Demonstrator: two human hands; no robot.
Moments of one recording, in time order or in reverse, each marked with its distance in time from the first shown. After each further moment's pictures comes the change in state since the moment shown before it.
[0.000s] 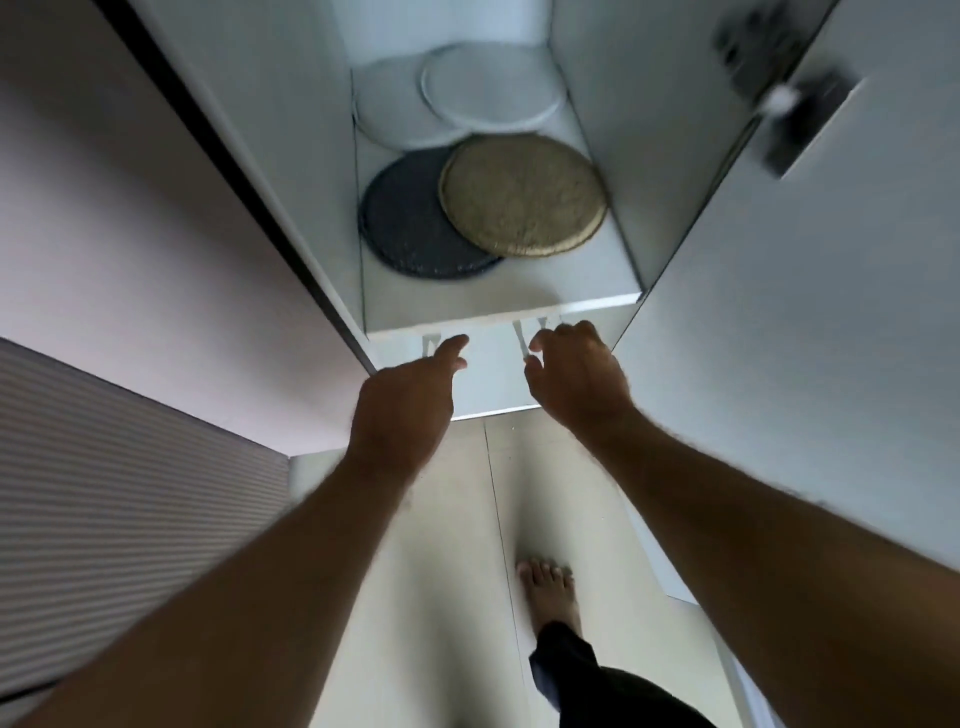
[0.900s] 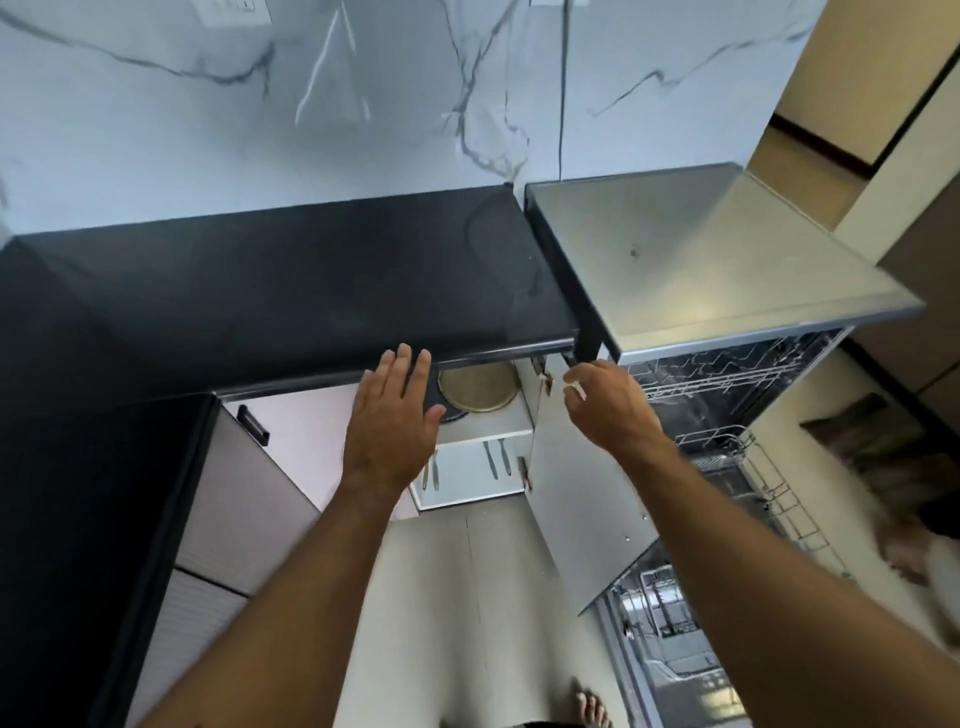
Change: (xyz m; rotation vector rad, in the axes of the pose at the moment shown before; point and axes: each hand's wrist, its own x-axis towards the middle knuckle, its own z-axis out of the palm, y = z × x) left_hand -0.016 0.129 -0.432 0.104 0.086 -0.029; right_hand -0.182 -0.059 -0.462 0.147 0.158 0.039
